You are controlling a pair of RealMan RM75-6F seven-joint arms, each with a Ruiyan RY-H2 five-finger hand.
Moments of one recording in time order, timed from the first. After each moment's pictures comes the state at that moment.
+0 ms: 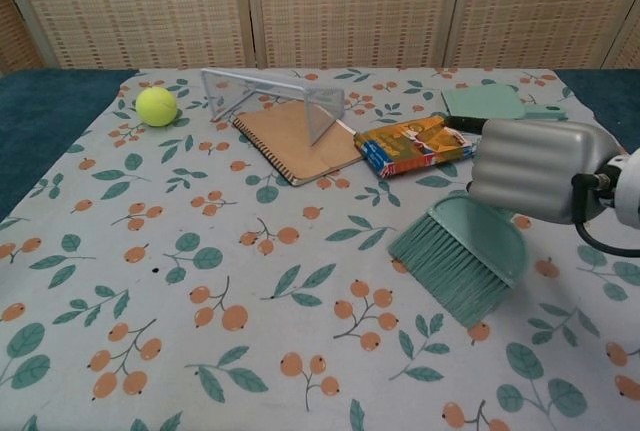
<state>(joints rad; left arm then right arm) -0.12 -1.26 0.05 -1.51 1.65 1.46 0.21 0.70 -1.36 0.04 -1.74 -1.08 0.90 -1.80</state>
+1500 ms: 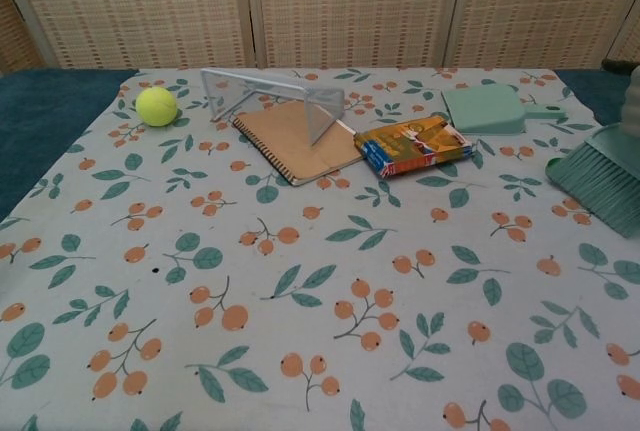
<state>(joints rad) -0.14 -1.30 0.04 -1.48 1.60 1.41 0.27 0.79 -1.34 -0.18 -1.28 -0.91 1.00 -1.63</state>
